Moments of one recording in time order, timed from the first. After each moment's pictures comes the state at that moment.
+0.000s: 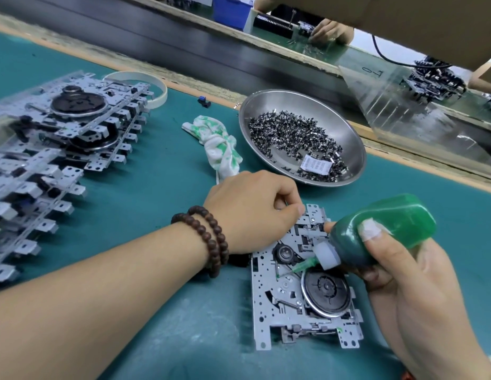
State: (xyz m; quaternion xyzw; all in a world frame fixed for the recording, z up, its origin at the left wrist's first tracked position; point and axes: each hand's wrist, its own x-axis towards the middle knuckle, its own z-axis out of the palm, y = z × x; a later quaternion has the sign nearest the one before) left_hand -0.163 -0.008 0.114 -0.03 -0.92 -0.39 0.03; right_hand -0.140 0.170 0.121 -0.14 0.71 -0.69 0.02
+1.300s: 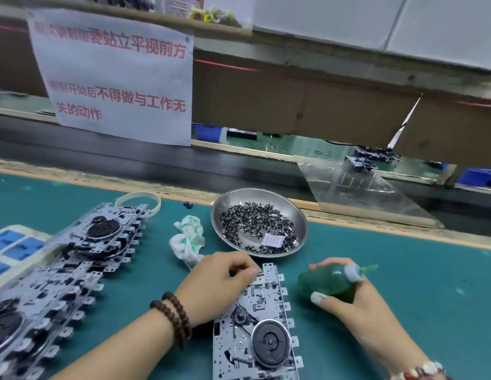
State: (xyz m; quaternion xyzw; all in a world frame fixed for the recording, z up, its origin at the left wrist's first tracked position) left_hand -0.144 -0.007 0.132 -0.07 -0.88 -0.46 0.06; right_hand -0.171 0.219 0.129 -0.11 0.76 -0.63 0.05
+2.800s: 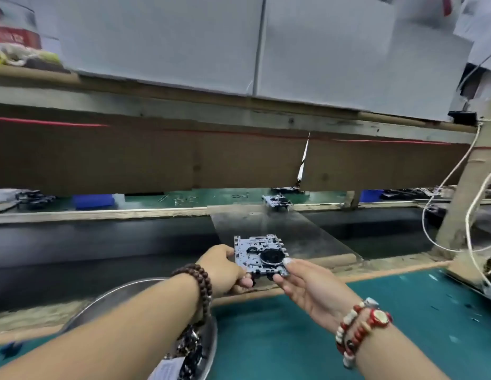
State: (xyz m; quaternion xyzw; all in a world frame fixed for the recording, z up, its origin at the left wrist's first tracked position) left_hand -0.352 0.117 0.197 0.00 -0.77 -0.63 -0.11; right_hand -0.332 0.275 0.181 0.10 0.58 -0.81 0.05
